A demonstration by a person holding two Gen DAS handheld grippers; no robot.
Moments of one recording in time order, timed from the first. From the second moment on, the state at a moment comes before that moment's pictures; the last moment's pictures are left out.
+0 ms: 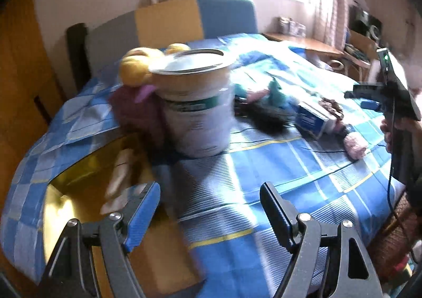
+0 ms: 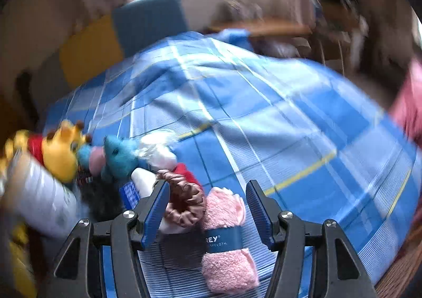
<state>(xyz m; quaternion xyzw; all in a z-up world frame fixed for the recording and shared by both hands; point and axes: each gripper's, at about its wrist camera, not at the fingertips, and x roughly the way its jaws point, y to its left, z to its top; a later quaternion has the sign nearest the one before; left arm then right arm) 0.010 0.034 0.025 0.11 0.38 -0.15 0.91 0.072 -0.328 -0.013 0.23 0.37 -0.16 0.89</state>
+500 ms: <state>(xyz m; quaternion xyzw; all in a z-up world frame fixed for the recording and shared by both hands) 0.117 -0.103 -0.011 0.07 0.45 -0.20 0.87 0.068 -0.337 -0.015 0.29 0.37 -0.11 0.88</state>
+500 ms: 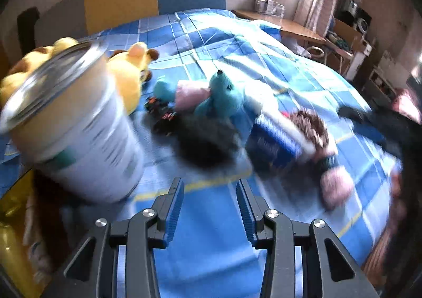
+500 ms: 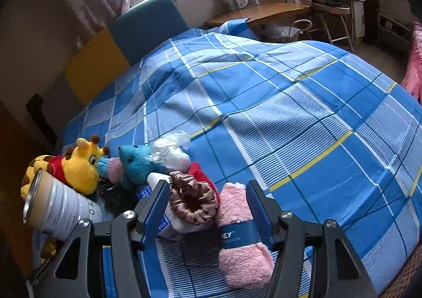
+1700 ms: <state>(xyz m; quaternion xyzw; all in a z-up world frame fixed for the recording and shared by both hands) 0.110 -0.072 -0.059 0.04 0.51 -0.24 0.83 0.063 -0.340 -0.013 0.32 0.35 -0.08 0.88</state>
